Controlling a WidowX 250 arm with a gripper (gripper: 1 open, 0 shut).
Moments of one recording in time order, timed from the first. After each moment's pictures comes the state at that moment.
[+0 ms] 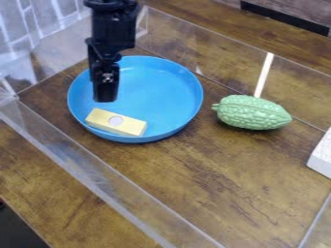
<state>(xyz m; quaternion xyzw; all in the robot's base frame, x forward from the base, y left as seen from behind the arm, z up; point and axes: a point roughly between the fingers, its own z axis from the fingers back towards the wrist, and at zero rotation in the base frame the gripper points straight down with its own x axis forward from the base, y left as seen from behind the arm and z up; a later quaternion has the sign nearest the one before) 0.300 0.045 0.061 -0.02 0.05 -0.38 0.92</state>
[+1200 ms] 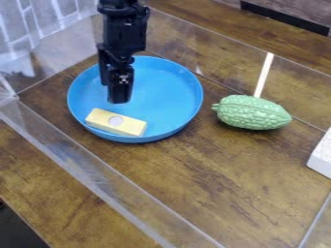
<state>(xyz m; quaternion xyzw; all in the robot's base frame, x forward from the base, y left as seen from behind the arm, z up) 0.315 0.043 0.045 -0.03 0.05 -0.35 0.94</state>
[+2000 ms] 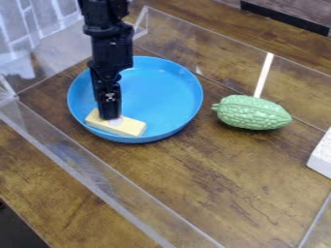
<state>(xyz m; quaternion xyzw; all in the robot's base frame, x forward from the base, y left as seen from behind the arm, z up) 0.307 0.058 0.022 -0.03 0.03 -0.37 0.93</state>
